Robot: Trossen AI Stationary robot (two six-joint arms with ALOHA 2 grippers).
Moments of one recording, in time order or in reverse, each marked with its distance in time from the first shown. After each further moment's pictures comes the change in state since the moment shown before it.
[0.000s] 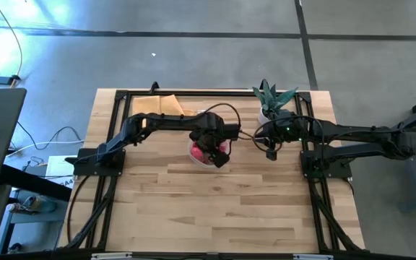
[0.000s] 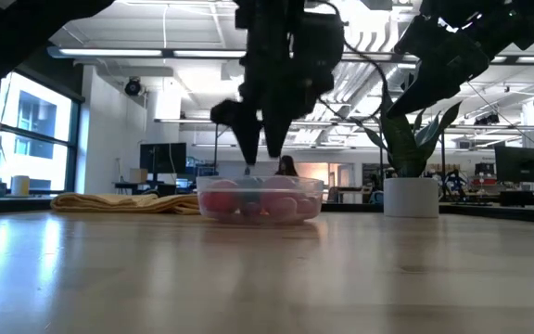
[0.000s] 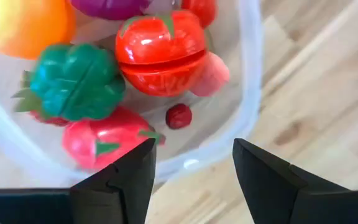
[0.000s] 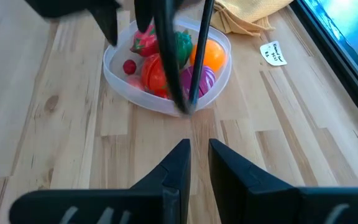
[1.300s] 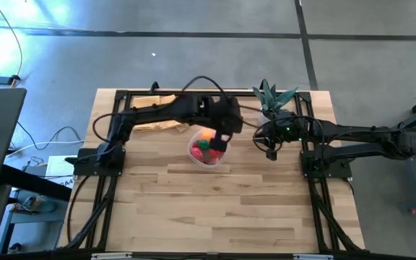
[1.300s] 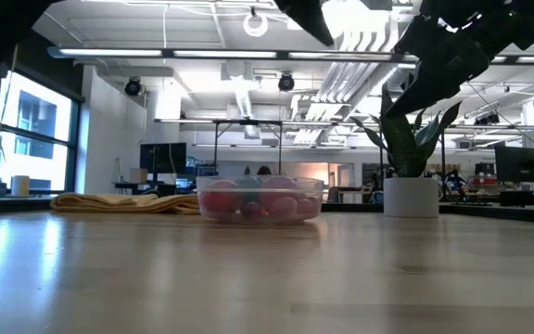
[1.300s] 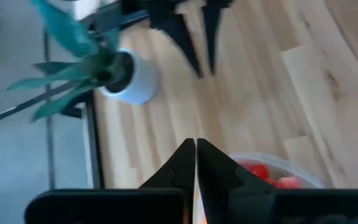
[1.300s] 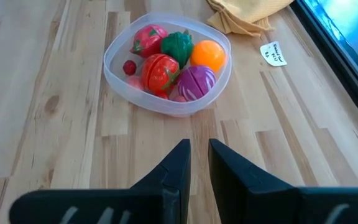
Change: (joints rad) left arm -0.043 -0.142 0.311 0.212 -0.321 1.080; right arm 0.000 0.000 0.000 0.000 0.000 0.000
